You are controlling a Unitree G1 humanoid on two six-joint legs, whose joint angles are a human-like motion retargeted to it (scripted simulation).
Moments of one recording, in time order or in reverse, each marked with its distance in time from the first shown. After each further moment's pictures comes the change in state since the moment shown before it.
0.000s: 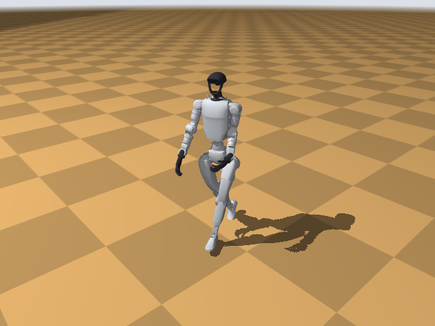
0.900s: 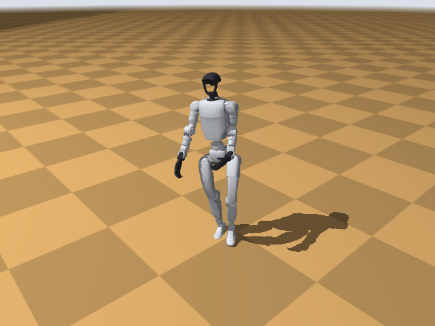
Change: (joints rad) left arm 0.014 0.059 -0.086 -0.001 -0.044 -0.050 -0.009; right arm -0.062 0.000 -0.019 0.010 0.104 0.033 -0.040; waist -0.198 0.019 -0.003; left_leg -0.044 0.079 -0.024 0.552 0.037 -0.055; right_leg -0.273 -0.067 0.012 -0.134 -0.340 -0.233
